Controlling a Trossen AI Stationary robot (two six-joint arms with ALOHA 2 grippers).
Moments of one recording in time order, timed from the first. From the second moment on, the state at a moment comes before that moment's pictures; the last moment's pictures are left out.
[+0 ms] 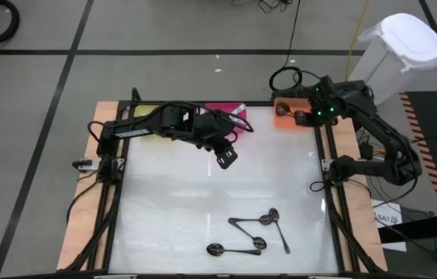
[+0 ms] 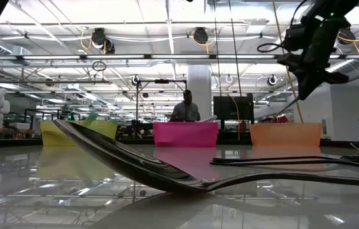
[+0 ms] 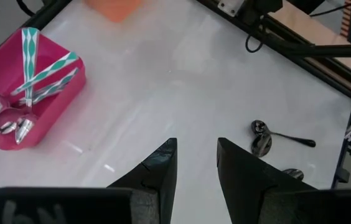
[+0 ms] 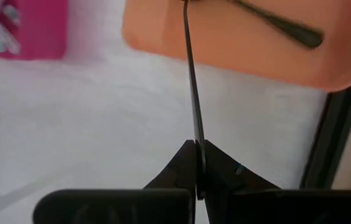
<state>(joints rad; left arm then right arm) 0.00 1.96 2.36 -1.28 -0.13 -0.54 -1.11 1.11 0.91 -1.06 -0.24 0.37</state>
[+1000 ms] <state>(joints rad) -0.06 1.96 2.36 -1.27 -0.13 -0.58 -1.05 1.17 0.89 -0.97 -0.01 0.56</state>
